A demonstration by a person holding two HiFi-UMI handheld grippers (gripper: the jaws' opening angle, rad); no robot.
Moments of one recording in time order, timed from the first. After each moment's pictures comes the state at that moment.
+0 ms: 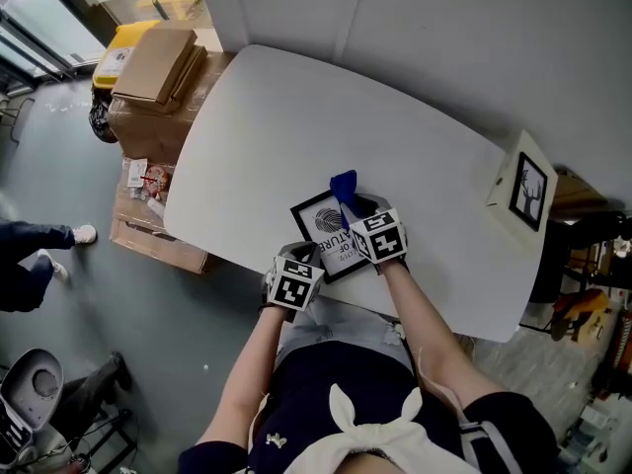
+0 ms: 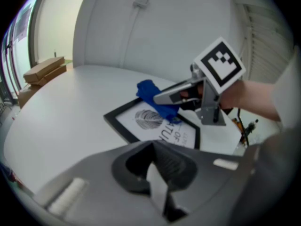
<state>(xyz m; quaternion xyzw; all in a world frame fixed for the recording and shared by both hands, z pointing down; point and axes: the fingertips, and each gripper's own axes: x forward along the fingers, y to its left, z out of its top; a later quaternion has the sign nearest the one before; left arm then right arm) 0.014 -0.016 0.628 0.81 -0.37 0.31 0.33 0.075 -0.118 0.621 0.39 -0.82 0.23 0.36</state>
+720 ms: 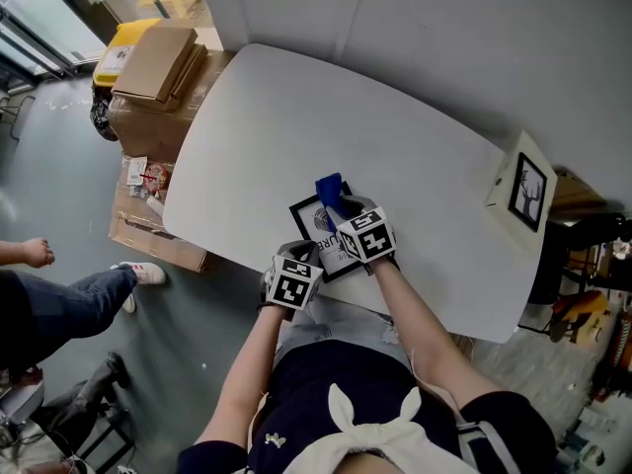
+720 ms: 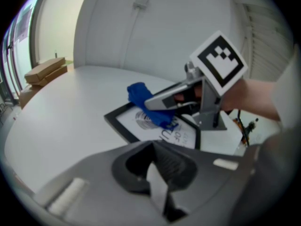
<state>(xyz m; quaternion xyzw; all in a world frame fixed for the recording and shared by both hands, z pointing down) 0.015 -0.015 0.628 0.81 -0.37 0.31 0.33 0.043 -0.108 0.627 0.34 -0.84 0.25 0.35</state>
